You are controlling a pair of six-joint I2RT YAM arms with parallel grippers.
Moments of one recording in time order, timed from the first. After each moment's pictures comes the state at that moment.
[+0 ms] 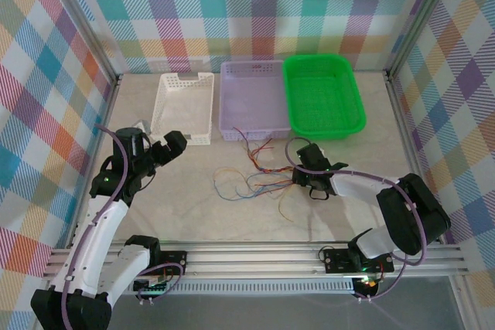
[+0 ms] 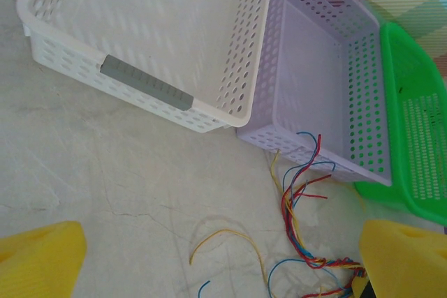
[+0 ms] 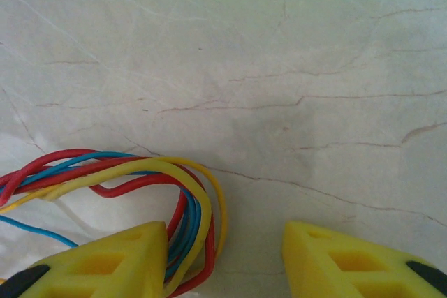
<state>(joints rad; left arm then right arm) -0.13 0.84 0.82 -0.61 0.13 -0.66 0.55 1.44 0.60 -0.21 0.14 0.62</state>
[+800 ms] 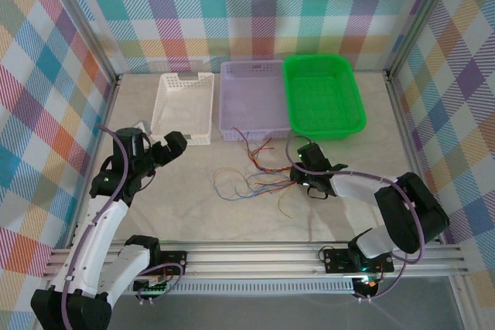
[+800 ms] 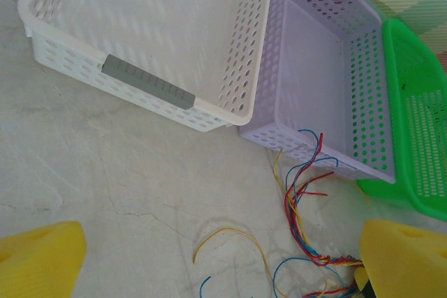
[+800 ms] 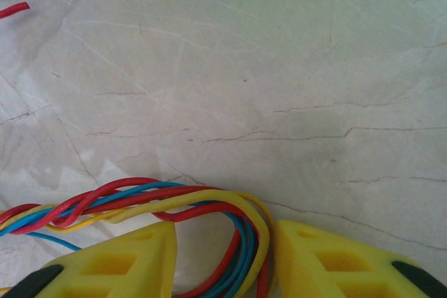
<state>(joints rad) -0.13 0.84 0.82 -0.61 0.13 -0.65 0.55 1.45 0.58 -0.12 0.11 0.65</state>
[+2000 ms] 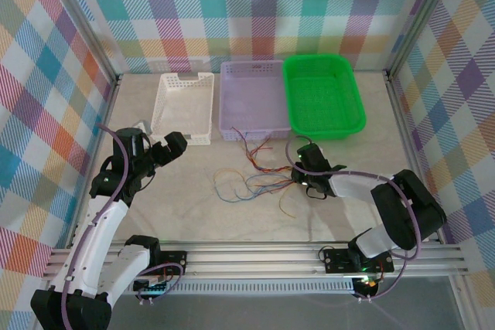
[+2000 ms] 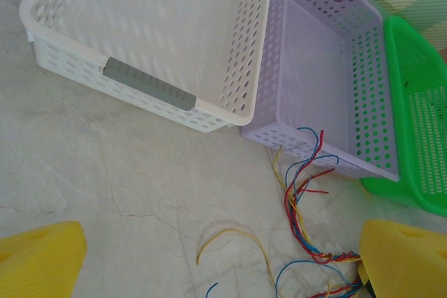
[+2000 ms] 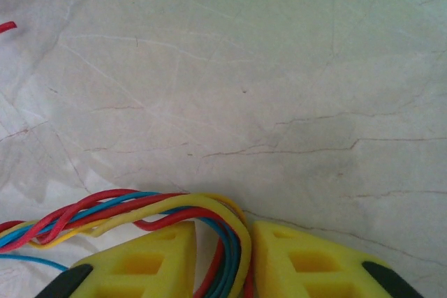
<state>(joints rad) -0.13 0.84 0.82 -0.61 0.13 -0.63 0.55 1.48 0.56 -0.05 0.11 0.68</state>
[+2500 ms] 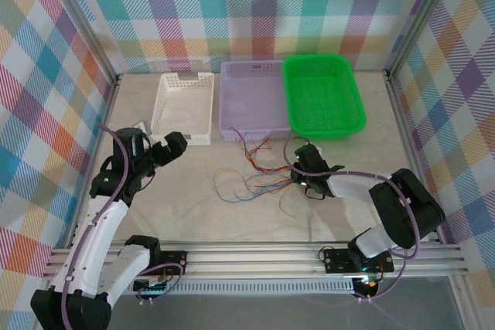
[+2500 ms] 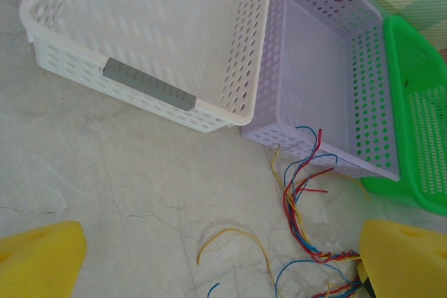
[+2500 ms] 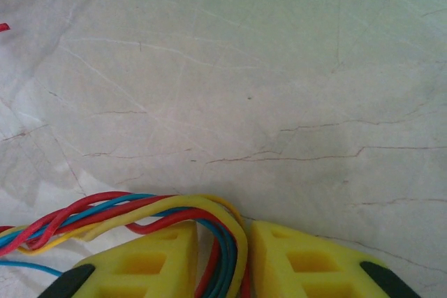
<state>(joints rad) -0.13 0.84 0.82 -0.61 0.13 -0.63 0.57 1.50 0.56 -0.04 0.15 0.67</state>
